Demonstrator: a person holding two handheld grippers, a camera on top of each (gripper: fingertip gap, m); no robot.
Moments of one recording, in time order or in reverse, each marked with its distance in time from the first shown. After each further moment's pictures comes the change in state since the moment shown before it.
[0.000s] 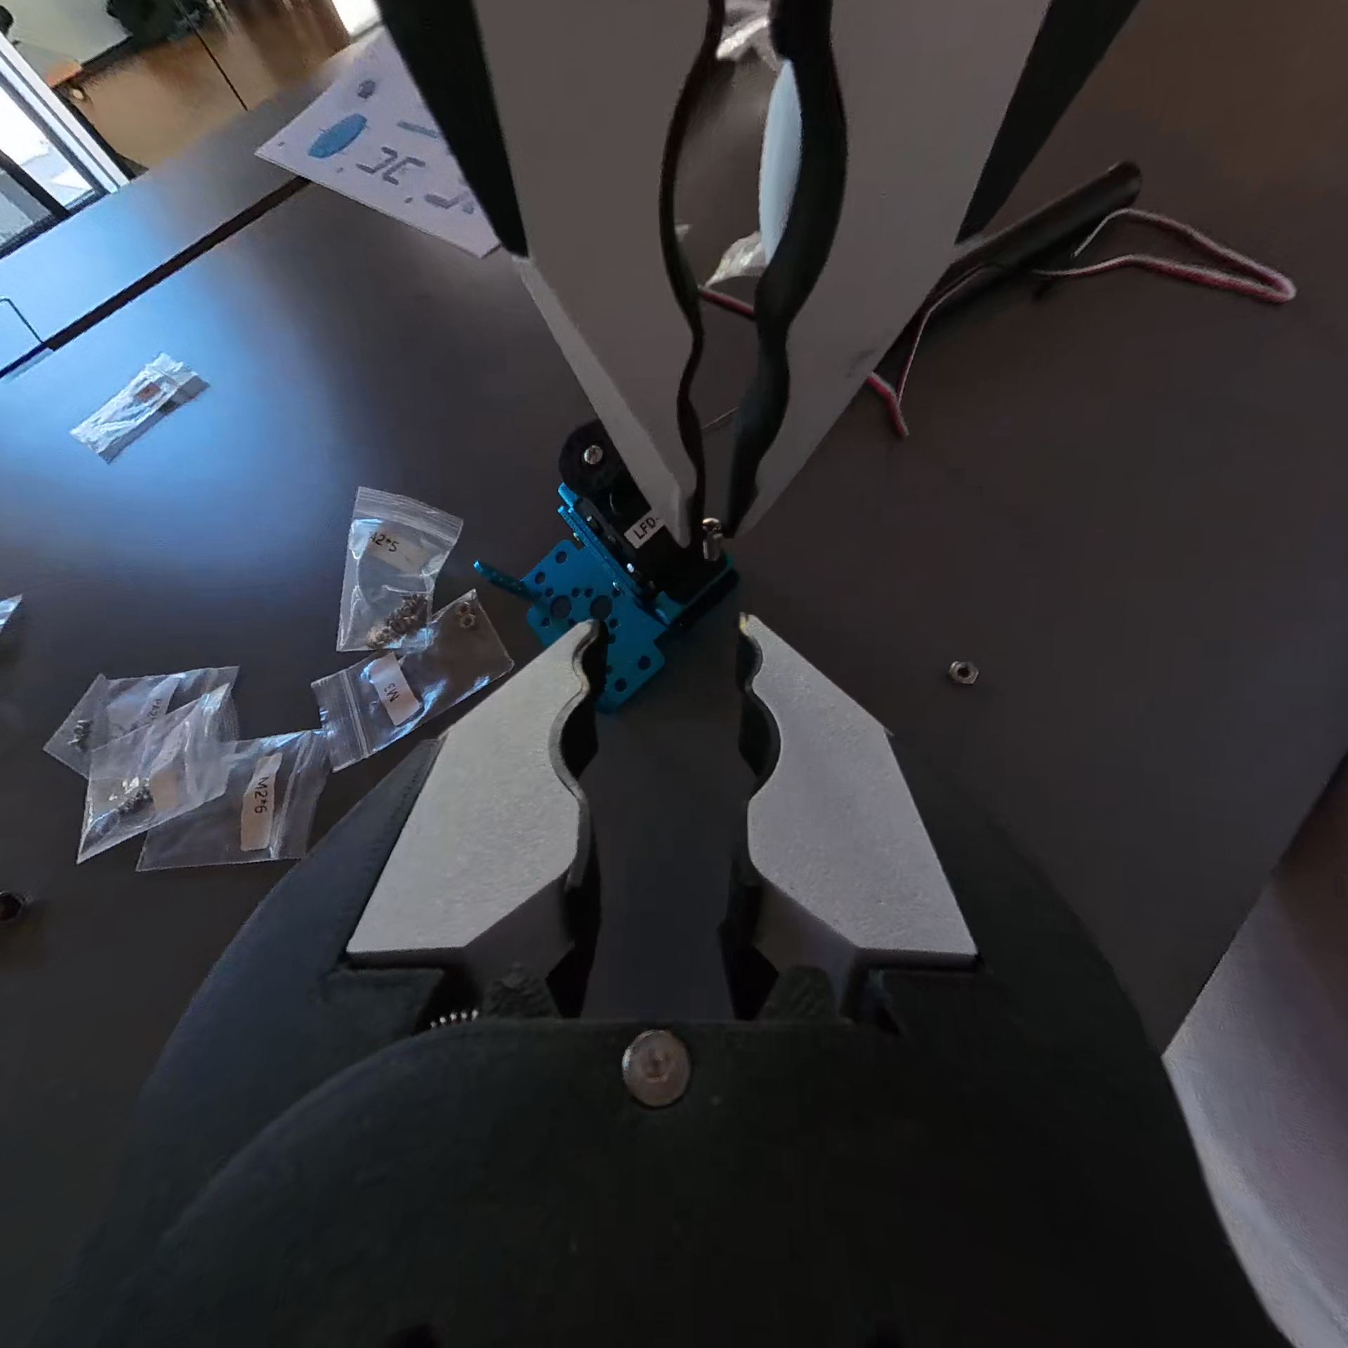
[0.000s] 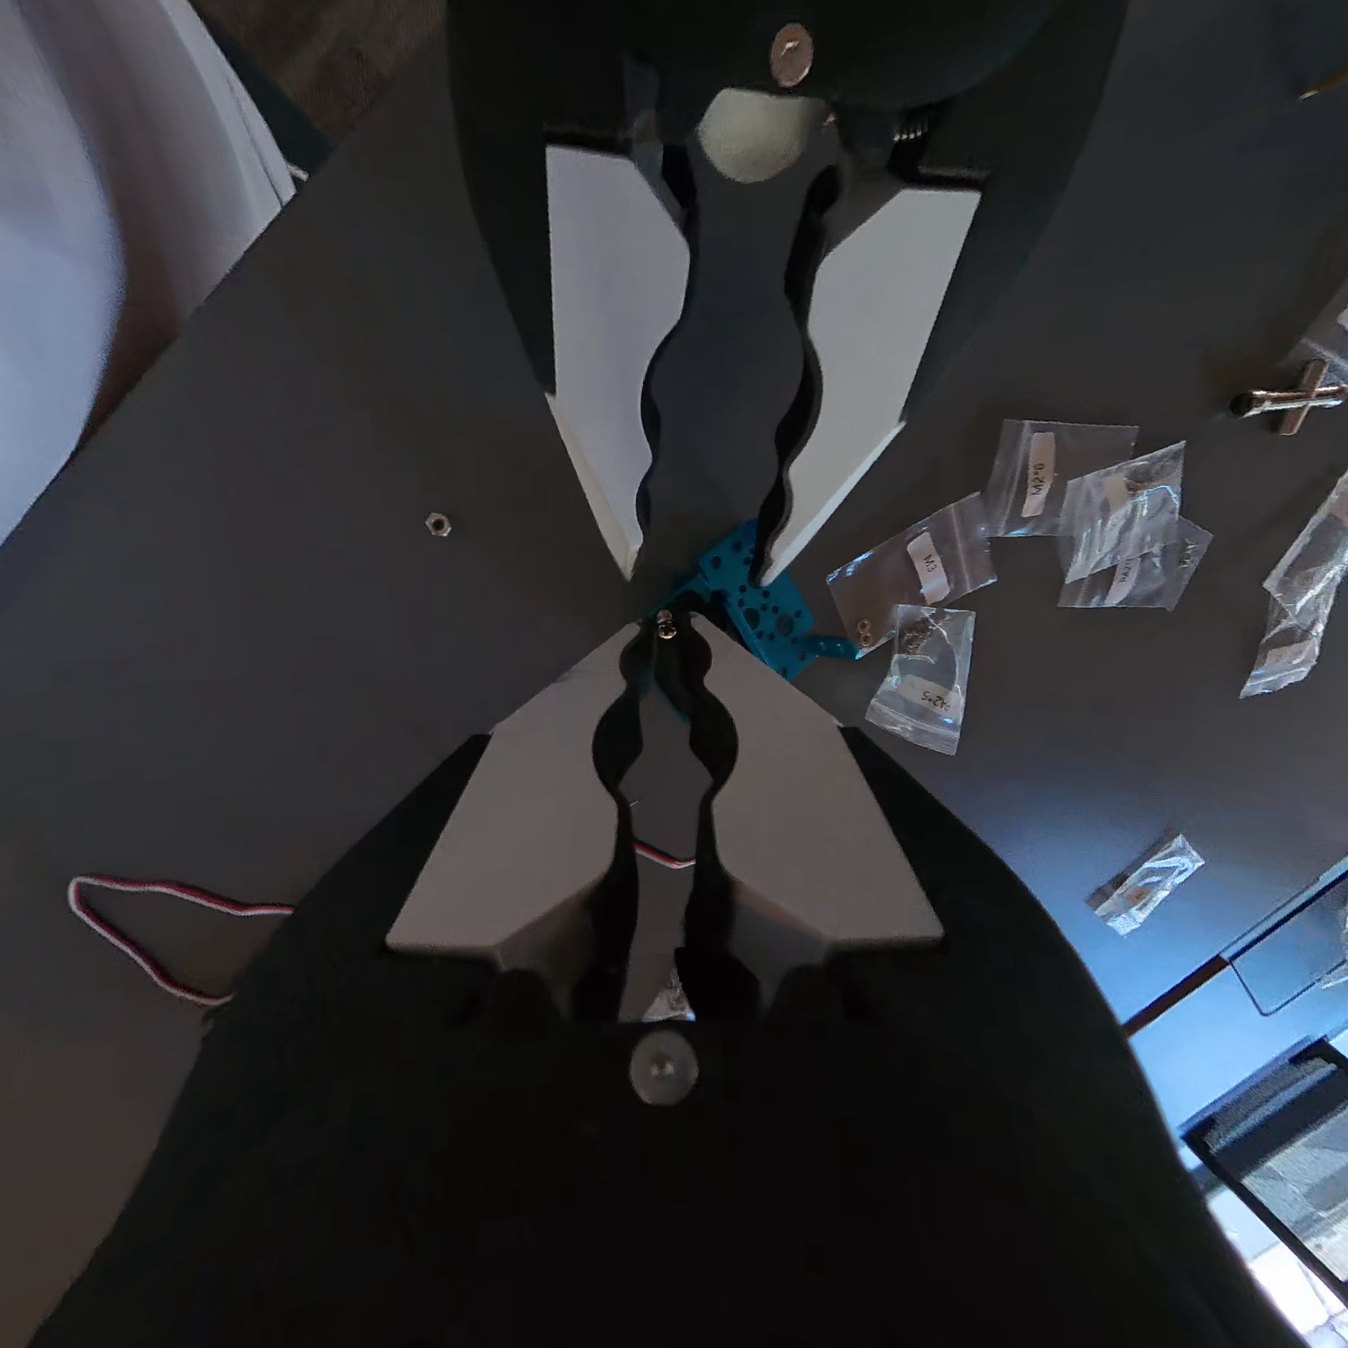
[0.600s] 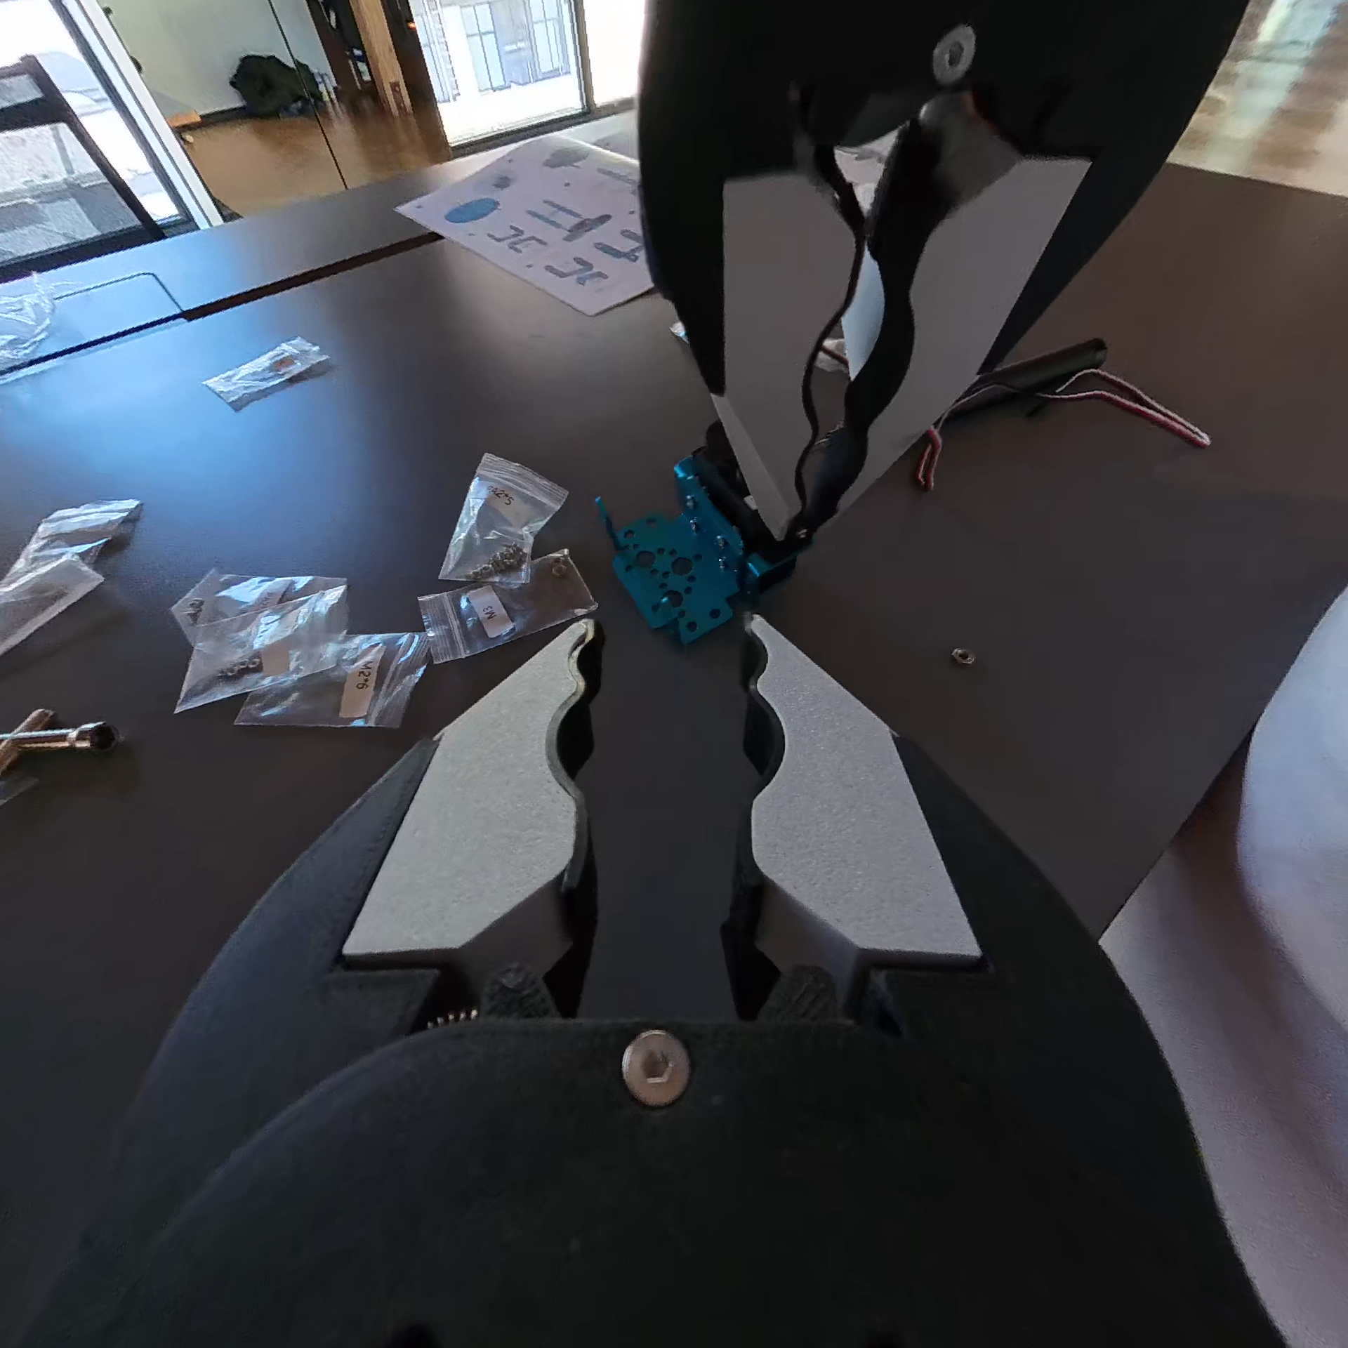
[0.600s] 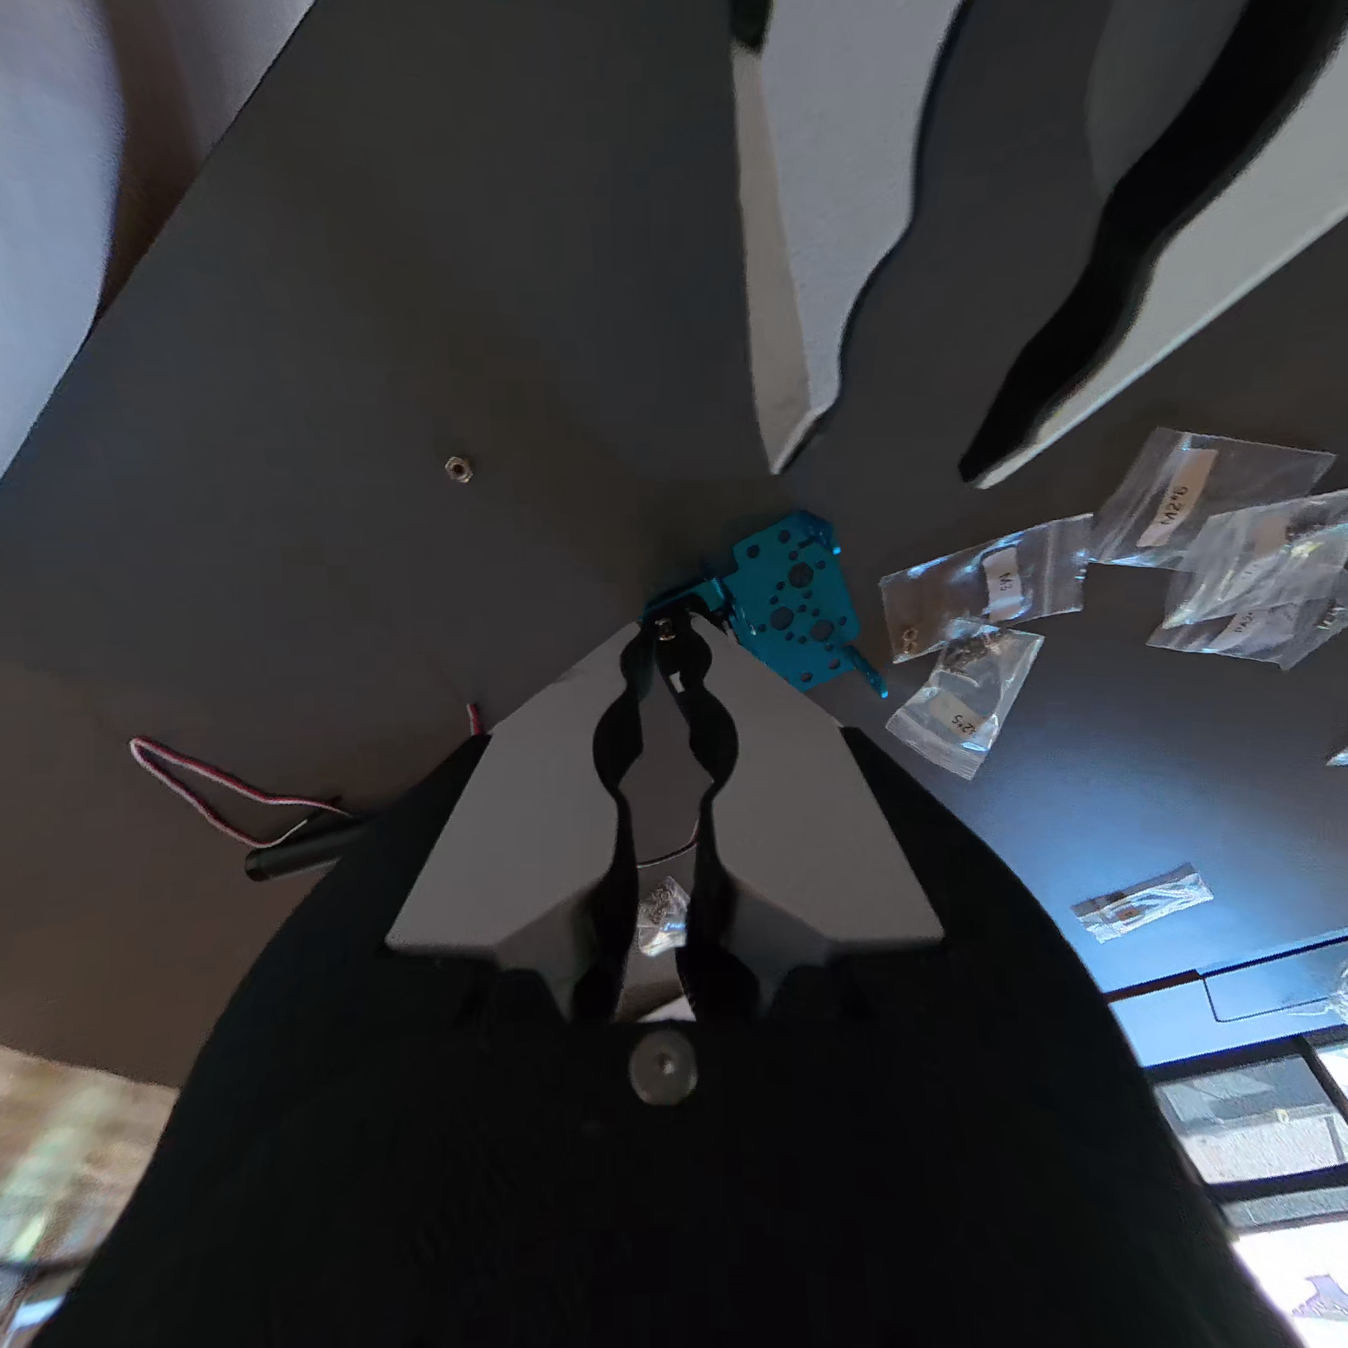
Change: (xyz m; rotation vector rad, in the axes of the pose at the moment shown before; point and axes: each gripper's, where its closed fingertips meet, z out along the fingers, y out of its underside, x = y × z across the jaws) left arm -0.025 0.003 -0.046 0.153 -0.033 -0.169; right arm -0.006 0.005 0.013 -0.256 -0.184 -0.097
